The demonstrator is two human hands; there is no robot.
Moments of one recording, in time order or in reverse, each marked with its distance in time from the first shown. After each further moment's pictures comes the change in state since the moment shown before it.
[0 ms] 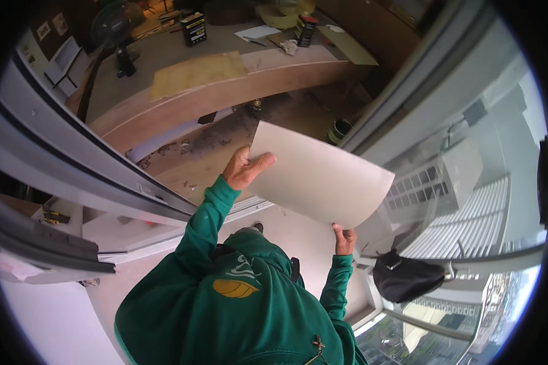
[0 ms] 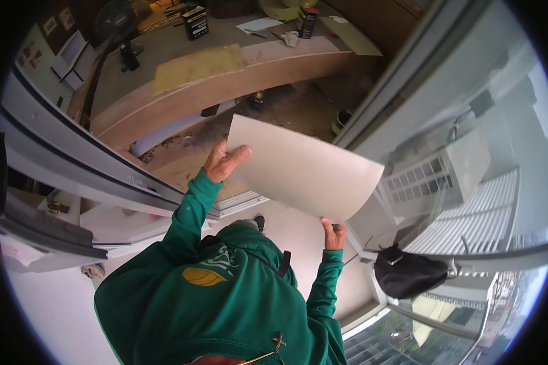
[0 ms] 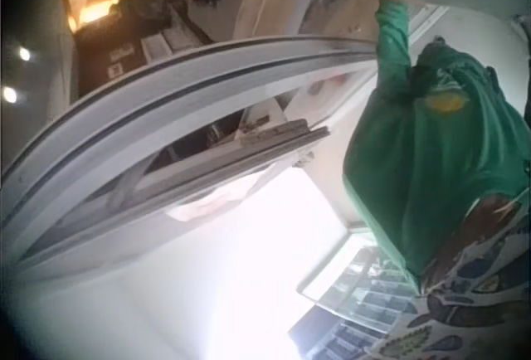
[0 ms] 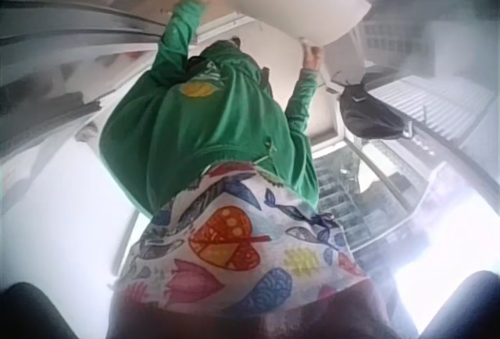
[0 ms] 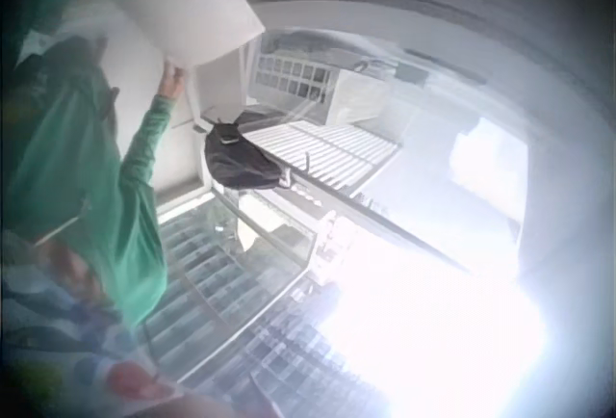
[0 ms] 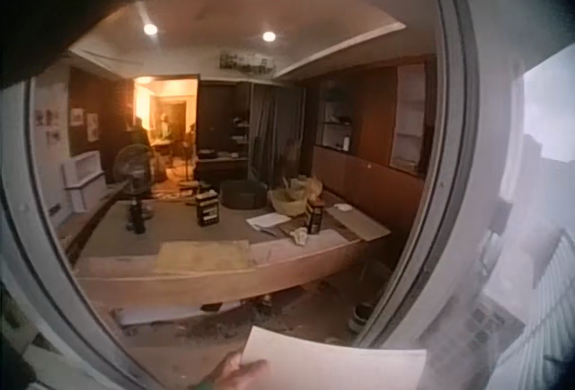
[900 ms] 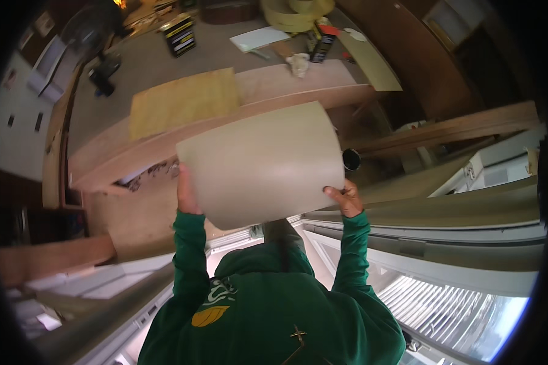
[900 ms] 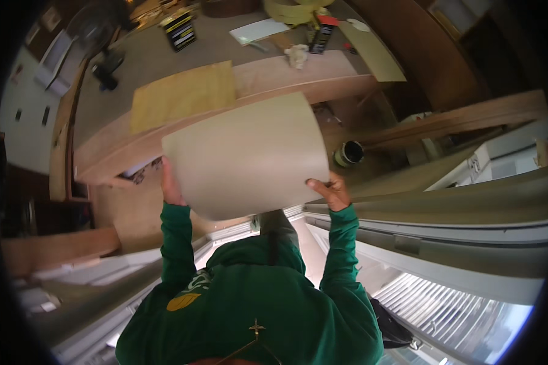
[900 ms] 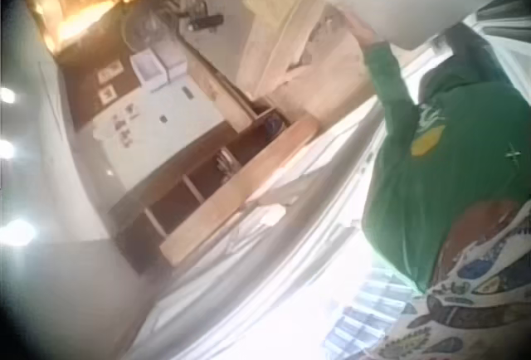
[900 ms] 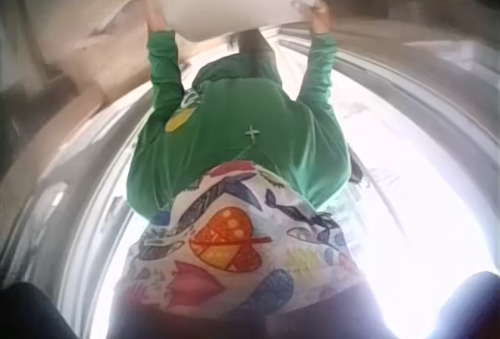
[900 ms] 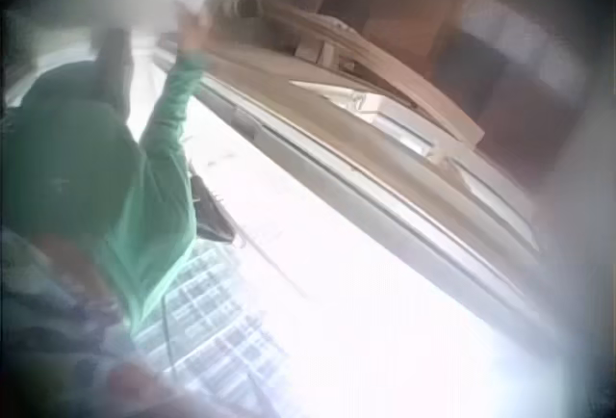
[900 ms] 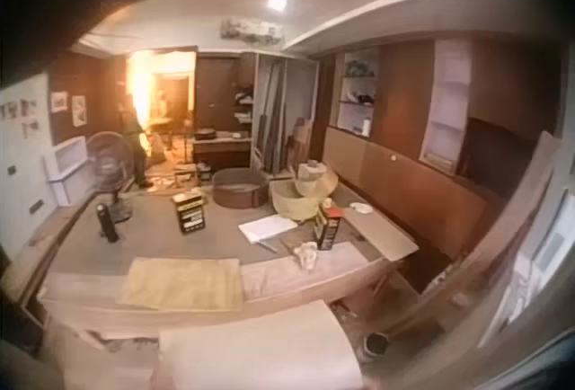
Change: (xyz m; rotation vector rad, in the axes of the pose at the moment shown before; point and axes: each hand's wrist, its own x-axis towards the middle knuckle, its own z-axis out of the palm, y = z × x) left_hand 0.288 -0.095 -0.162 -0.568 0.624 -0.060; right_hand 0.498 -0.104 0.189 0.070 -0.629 0.185
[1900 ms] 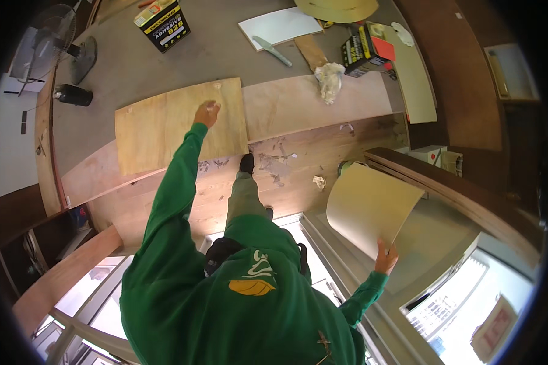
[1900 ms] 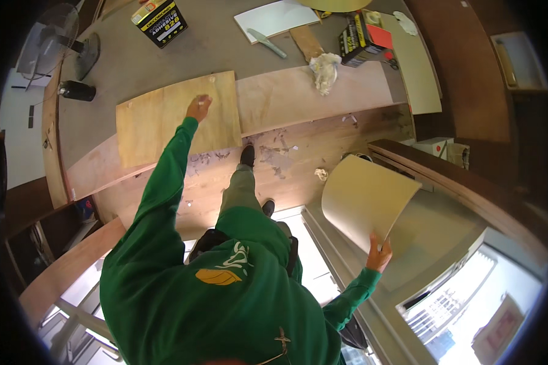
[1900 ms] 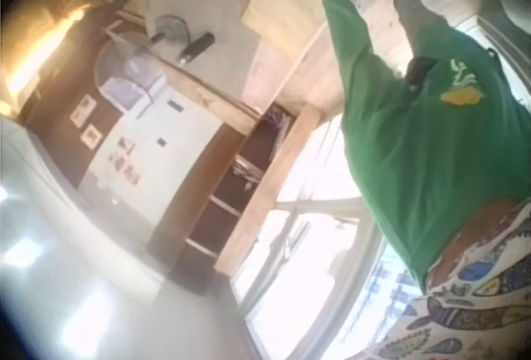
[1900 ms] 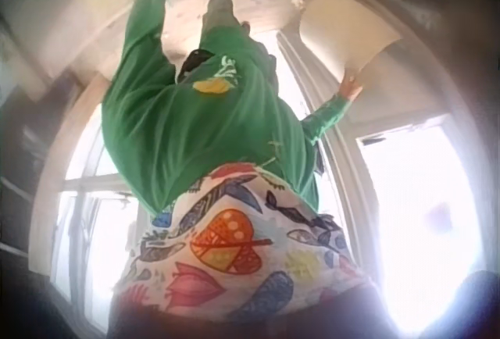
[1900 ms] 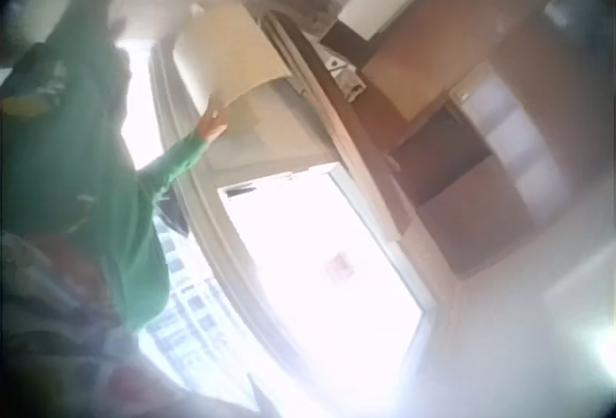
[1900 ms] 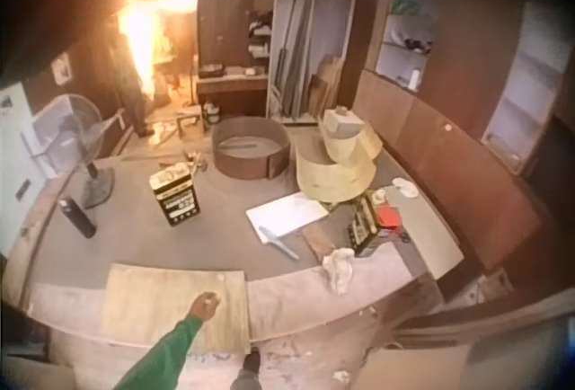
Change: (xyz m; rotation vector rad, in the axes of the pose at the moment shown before) left_hand 0.587 -0.187 -0.238 1.377 0.040 -0.100; right_hand 0.202 -0.045 -0.110 -0.906 0.690 0.340
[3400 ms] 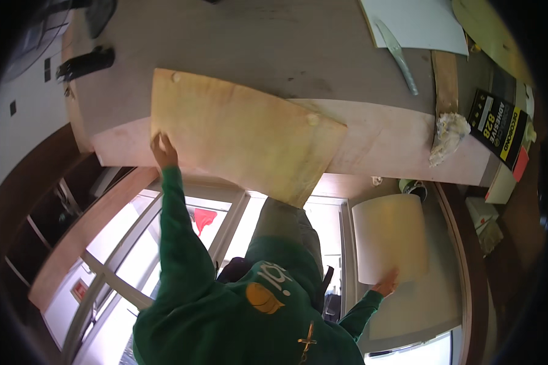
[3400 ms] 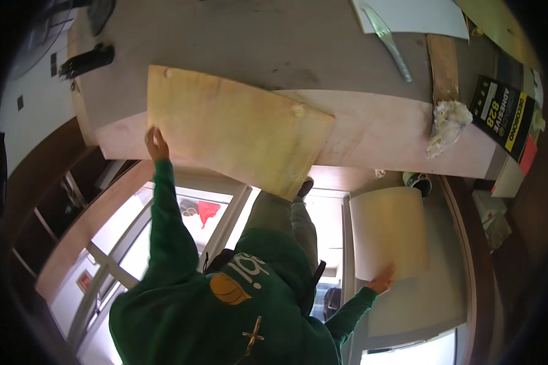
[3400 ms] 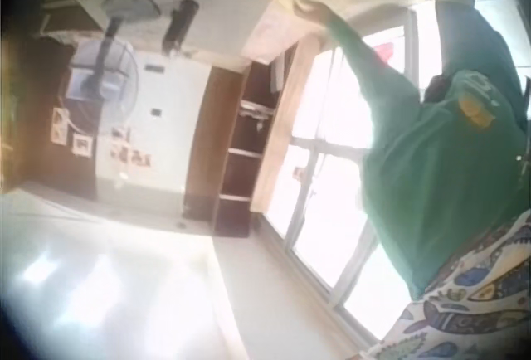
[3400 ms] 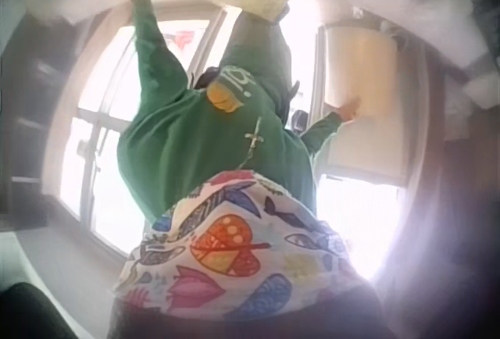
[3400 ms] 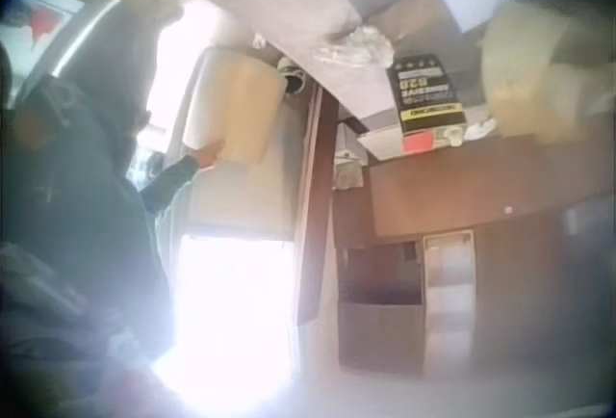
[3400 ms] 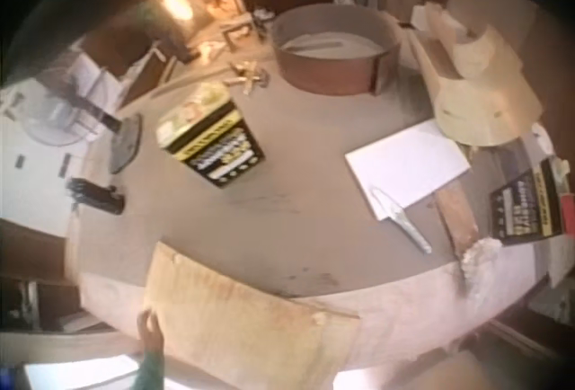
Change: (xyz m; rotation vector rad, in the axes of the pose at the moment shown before) left_hand -0.072 -0.194 -0.215 0.484 0.529 -0.307; right_hand 0.066 -0.010 0.206 0.551 0.230 0.704
